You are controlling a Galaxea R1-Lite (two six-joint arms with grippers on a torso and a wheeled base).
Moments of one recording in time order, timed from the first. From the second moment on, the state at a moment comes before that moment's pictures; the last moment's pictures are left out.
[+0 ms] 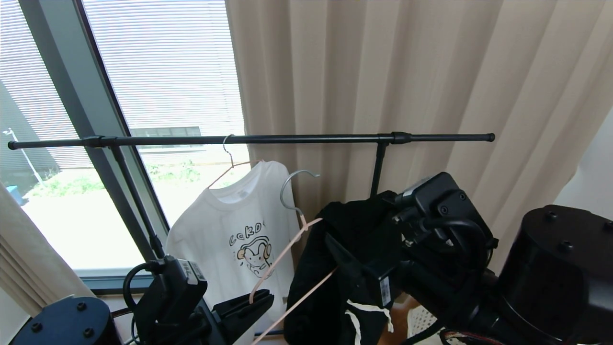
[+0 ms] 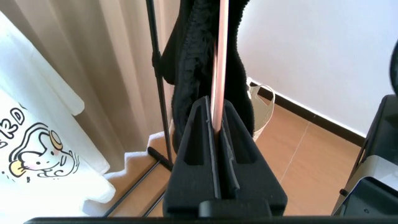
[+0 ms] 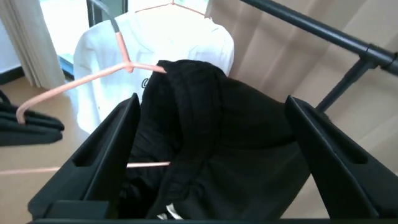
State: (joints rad) left arm -0.75 1.73 0.00 -1.57 -0.11 -0.02; right arm 1.01 1.60 -0.61 -0.84 -0.50 -0.10
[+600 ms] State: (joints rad) left arm -0.77 1.73 0.00 -1.57 -0.15 -0.01; right arm 0.63 1.36 -0.66 -0.18 0.28 -0.50
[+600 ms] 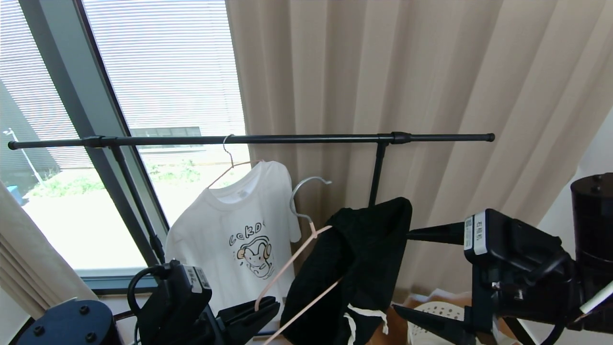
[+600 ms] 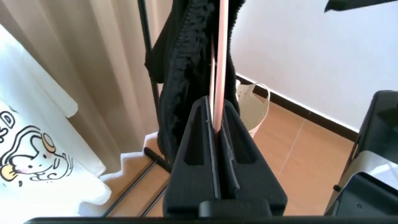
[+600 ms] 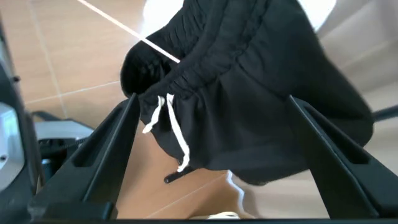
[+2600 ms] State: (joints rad) left arm -0.86 1.73 0.00 -1.57 -0.22 0.00; right arm 0.37 1.87 -1.62 1.05 0.68 -1.16
